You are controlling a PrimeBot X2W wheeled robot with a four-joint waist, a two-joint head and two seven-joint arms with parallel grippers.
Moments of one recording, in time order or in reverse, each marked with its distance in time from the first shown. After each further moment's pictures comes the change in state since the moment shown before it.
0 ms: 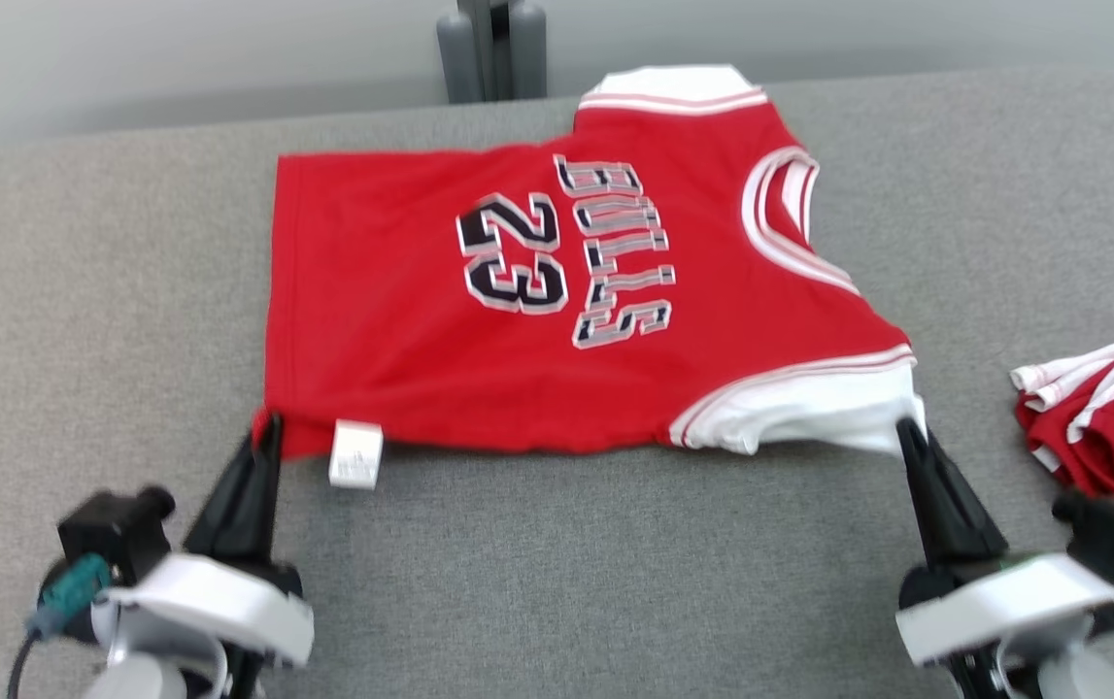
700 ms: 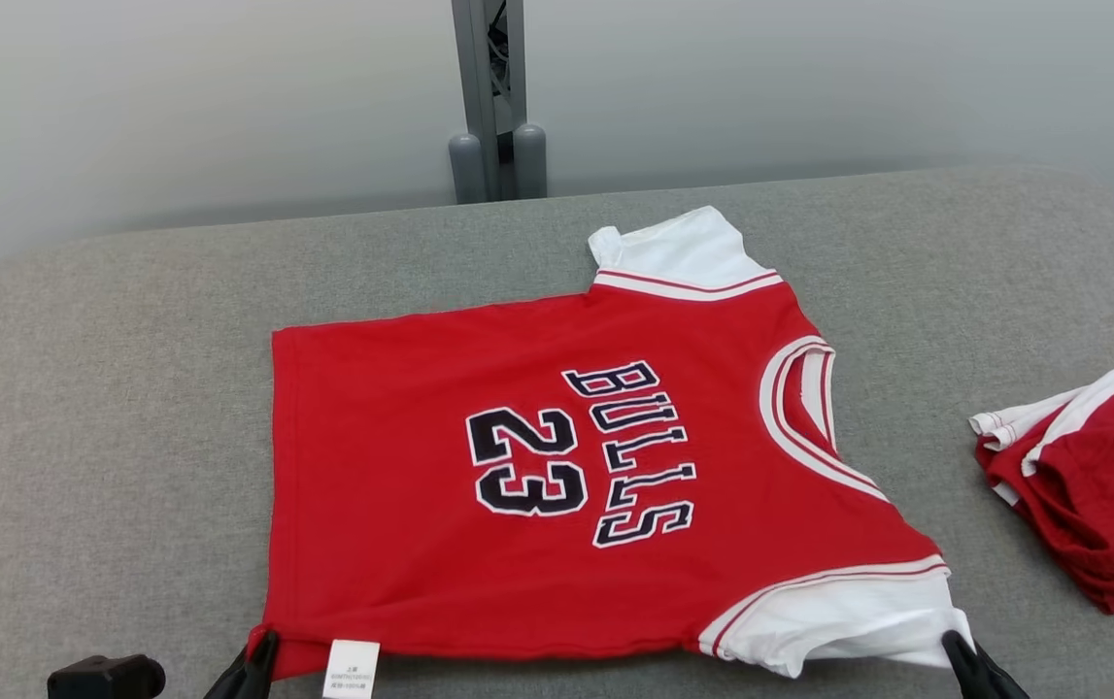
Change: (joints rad) left arm 0.442 0.124 0.017 -0.395 -0.117 0.175 0.336; right arm 0.538 0.104 -0.222 -0.498 -0.088 0.000 0.443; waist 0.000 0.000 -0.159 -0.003
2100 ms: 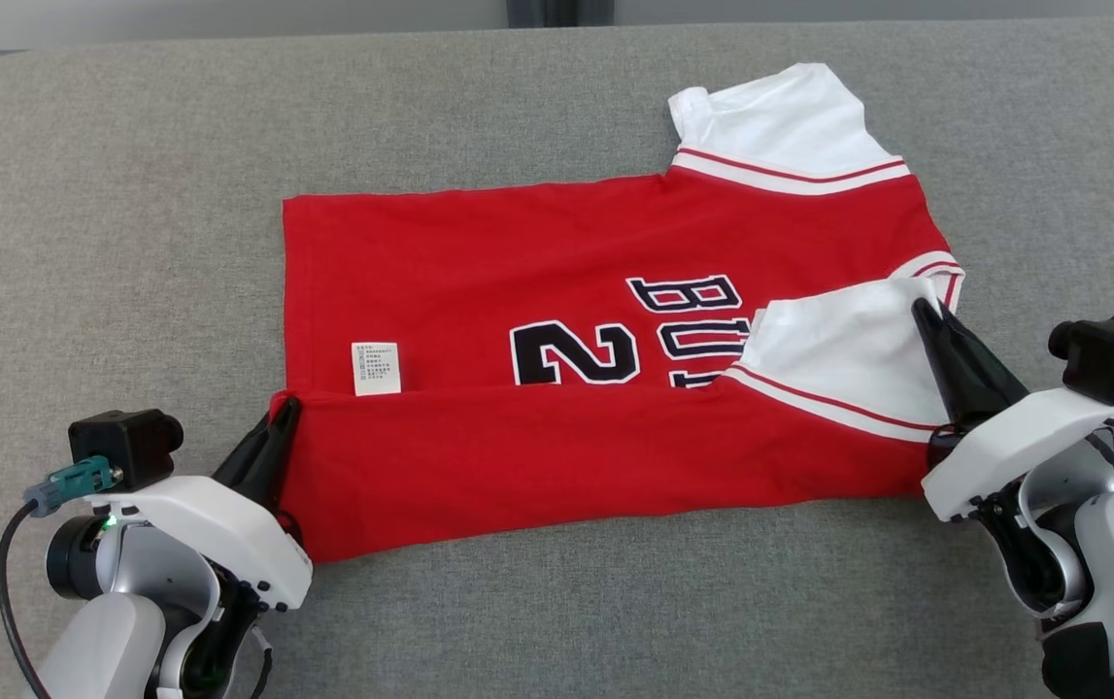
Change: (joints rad) left arm -0.501 -0.093 -0.034 0.355 -0.036 -0.126 -0.012; right arm -0.780 -0.165 0.188 0.589 -0.059 0.000 -0.197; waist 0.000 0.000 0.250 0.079
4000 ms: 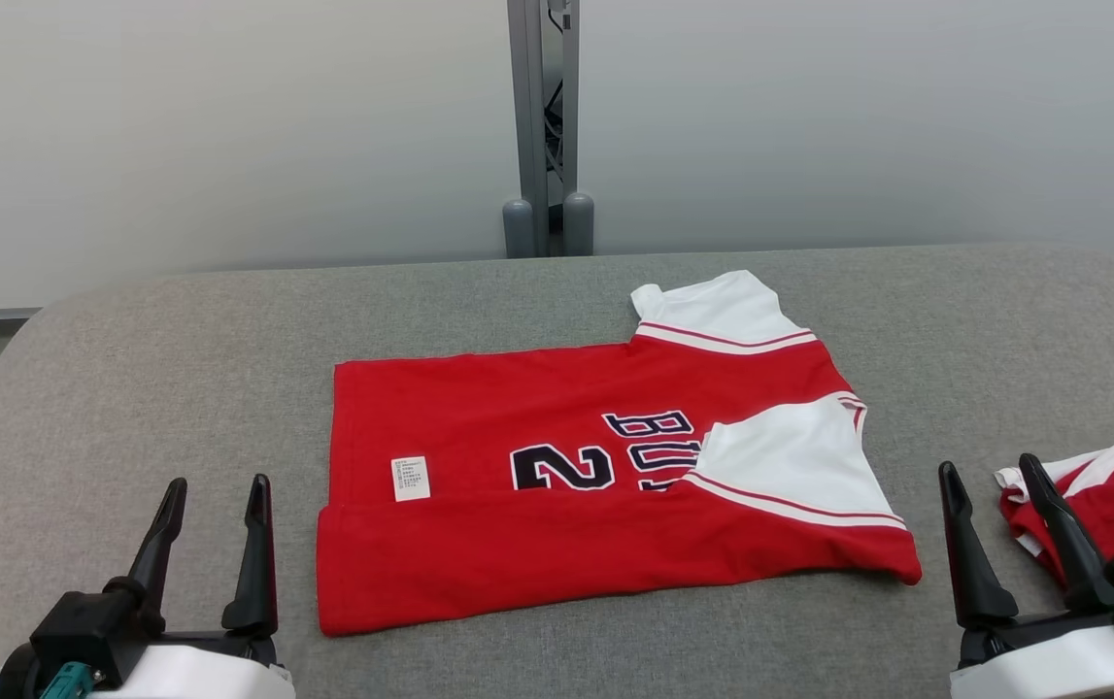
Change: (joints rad) left arm 0.252 -0.024 0.051 -0.080 0.229 0.095 -0.414; right arm 0.474 0.166 -0.194 -0.369 -0.263 0.000 -0.144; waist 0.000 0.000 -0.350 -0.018
